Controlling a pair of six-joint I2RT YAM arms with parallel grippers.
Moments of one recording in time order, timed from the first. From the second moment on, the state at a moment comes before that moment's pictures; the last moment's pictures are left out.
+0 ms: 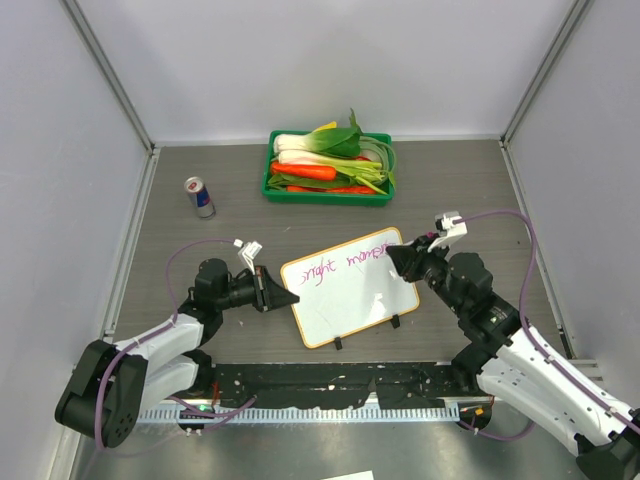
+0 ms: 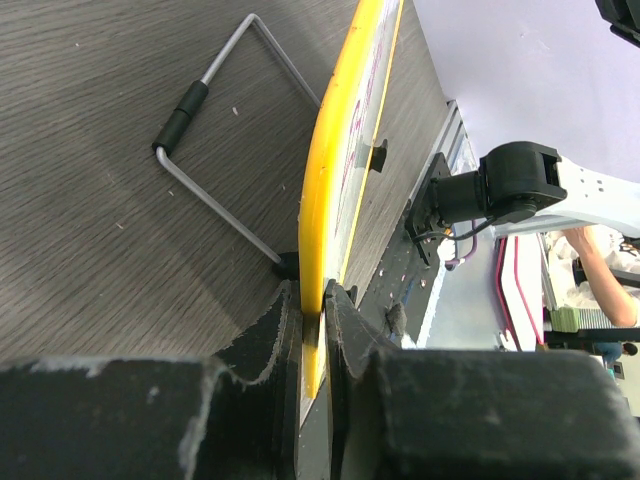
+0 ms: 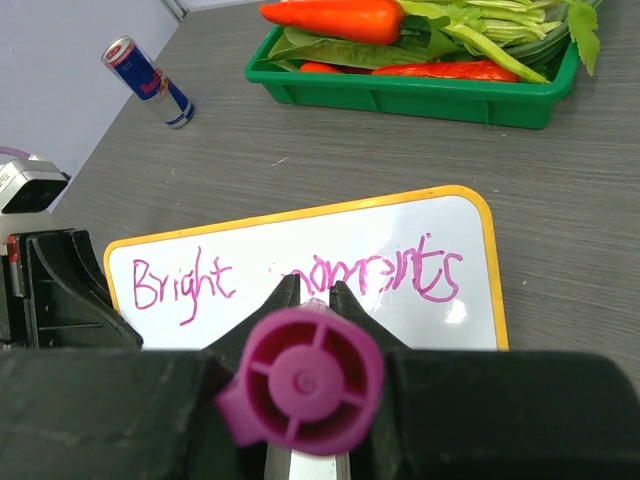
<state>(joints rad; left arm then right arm) -0.36 1.05 0.17 0.53 0.79 -0.71 0.64 0.59 0.51 -0.07 0.14 0.44</state>
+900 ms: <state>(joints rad) -0.36 1.05 0.17 0.53 0.79 -0.71 0.91 0.82 0.56 0.00 0.21 0.45</state>
